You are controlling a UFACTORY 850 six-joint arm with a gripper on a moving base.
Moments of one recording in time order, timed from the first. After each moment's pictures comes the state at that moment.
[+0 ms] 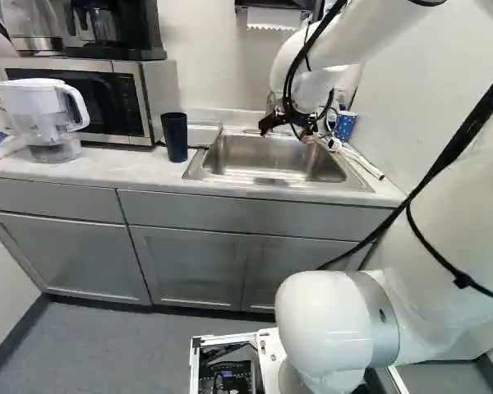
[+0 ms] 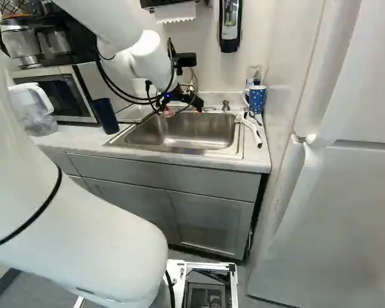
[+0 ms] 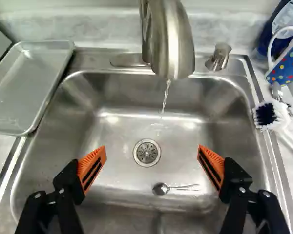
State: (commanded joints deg) arm -5.0 9.4 -48.9 0.8 -12.6 0.0
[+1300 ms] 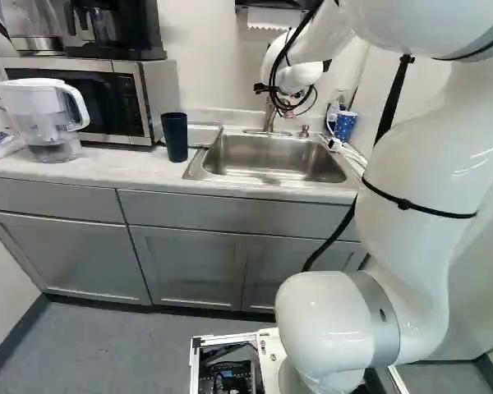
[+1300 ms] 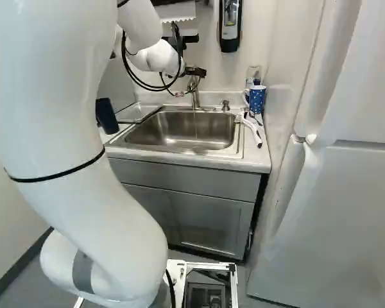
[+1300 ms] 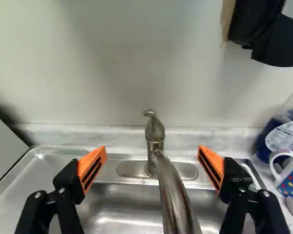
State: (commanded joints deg) arm -3.4 -8.6 -66.9 2.0 14.5 0.0
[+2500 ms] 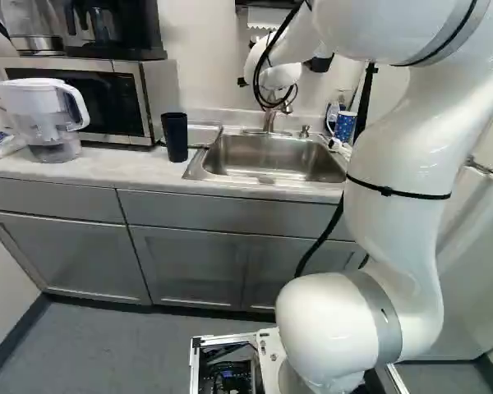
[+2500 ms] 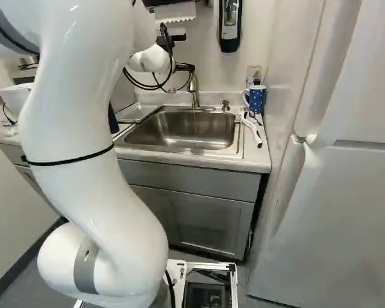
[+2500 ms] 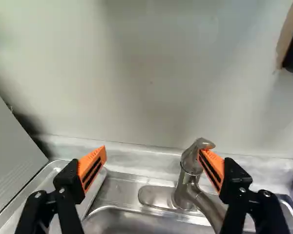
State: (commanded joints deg) arm 1.2 -14.5 -73.4 1.5 19.2 0.0
